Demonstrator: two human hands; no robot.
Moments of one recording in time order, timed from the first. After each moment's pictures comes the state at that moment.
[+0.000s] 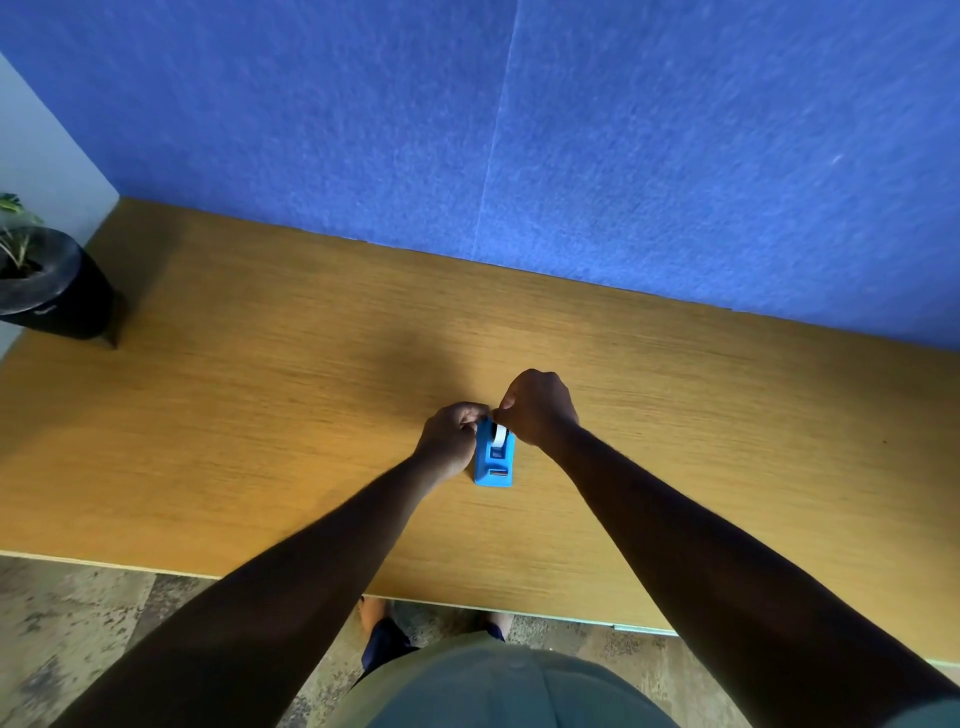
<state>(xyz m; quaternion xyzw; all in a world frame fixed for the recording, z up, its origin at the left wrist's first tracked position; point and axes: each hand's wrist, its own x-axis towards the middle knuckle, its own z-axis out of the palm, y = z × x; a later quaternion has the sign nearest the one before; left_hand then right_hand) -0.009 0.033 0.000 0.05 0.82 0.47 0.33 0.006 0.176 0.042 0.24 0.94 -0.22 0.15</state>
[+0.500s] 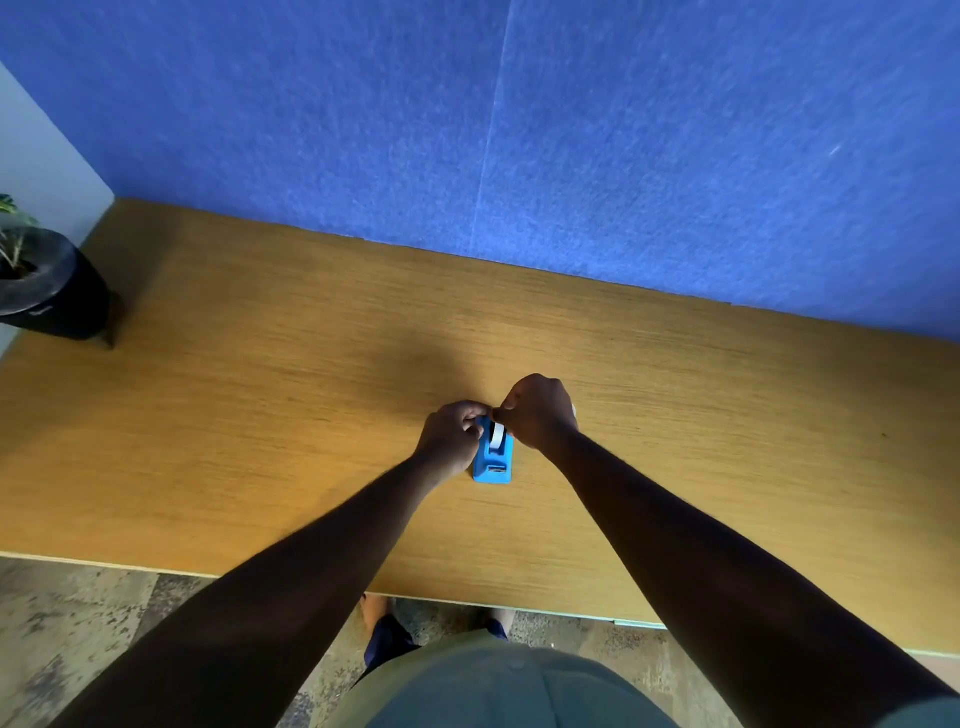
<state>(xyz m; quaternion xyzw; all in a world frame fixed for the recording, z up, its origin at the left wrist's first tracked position) -0.007 0.035 -0.009 0.07 0.83 0.46 0.31 0.014 0.178 0.031 0.27 0.92 -0.25 0.14</state>
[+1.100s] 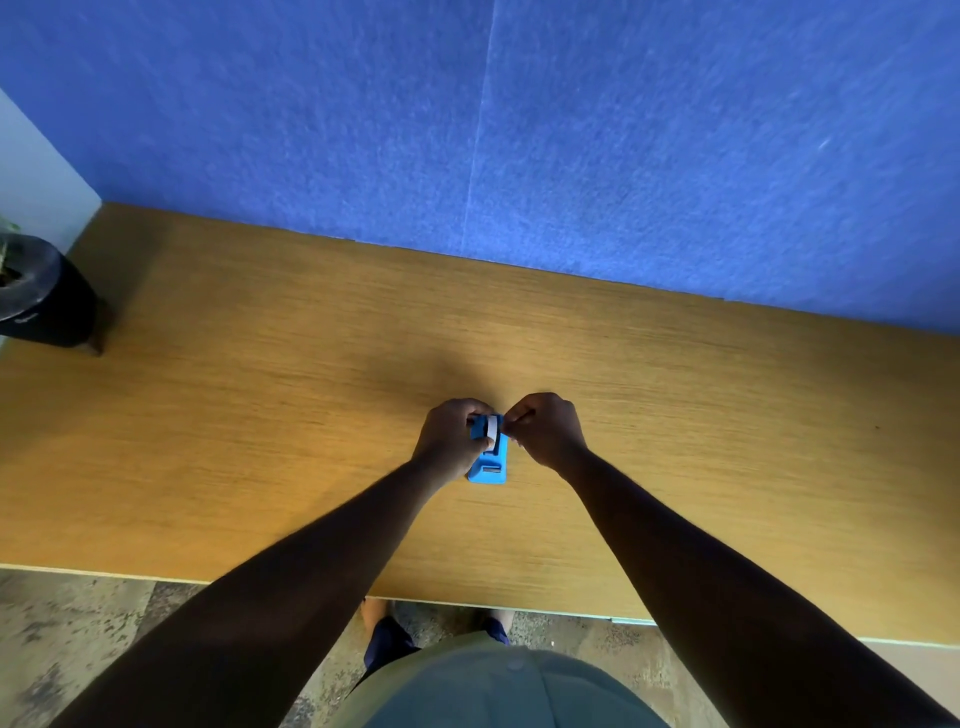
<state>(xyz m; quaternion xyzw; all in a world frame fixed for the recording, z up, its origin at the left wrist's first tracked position) -0.005 0.040 -0.013 0.13 0.86 0.43 0.26 0.044 0.196 0.011 0.29 0.88 -0.36 0.11</state>
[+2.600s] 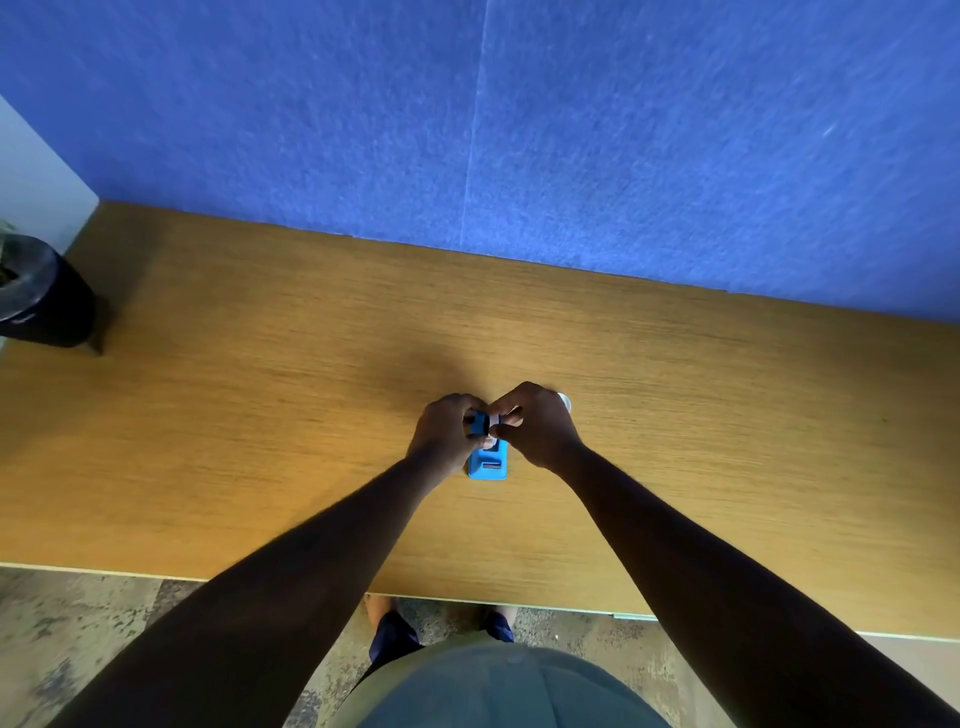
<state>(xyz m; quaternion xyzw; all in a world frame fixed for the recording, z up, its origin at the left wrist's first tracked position) -0.006 0.036 -0.011 0.15 0.87 0.39 0.25 0.045 0.191 0.020 0.16 0.92 -0.35 0.10</state>
